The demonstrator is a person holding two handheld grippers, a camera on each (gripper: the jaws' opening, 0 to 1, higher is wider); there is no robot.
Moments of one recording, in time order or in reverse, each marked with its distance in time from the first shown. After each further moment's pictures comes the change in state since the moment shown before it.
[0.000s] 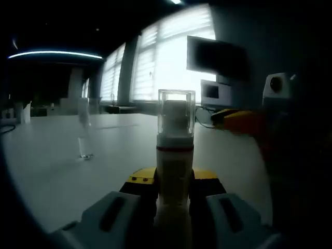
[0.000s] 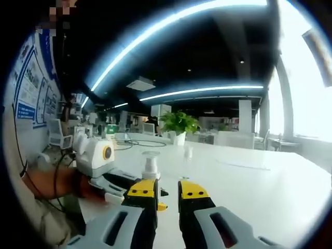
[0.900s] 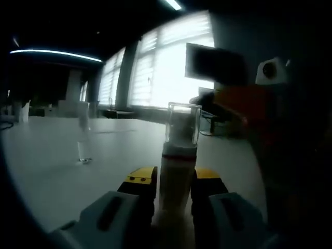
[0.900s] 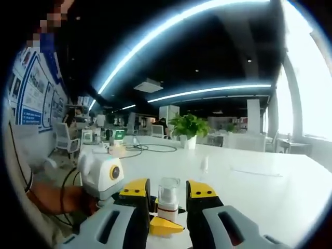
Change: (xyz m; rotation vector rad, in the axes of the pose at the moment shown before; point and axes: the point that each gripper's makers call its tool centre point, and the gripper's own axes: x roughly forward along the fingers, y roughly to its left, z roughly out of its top) left arm -0.006 0.001 0.011 -0.032 -0.063 -0.021; right arm 0.033 0.024 0.026 0.010 0.000 0.064
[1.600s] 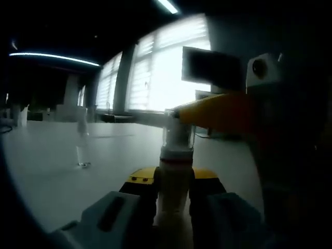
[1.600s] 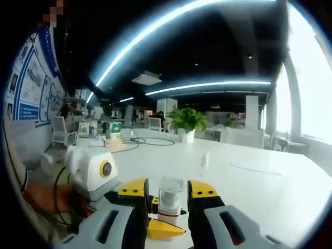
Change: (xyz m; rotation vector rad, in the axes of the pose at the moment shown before) left arm -0.001 -0.006 0.005 0.028 -0.024 -0.017; right arm 0.018 0.002 -0.009 -0.015 0.061 -0.022
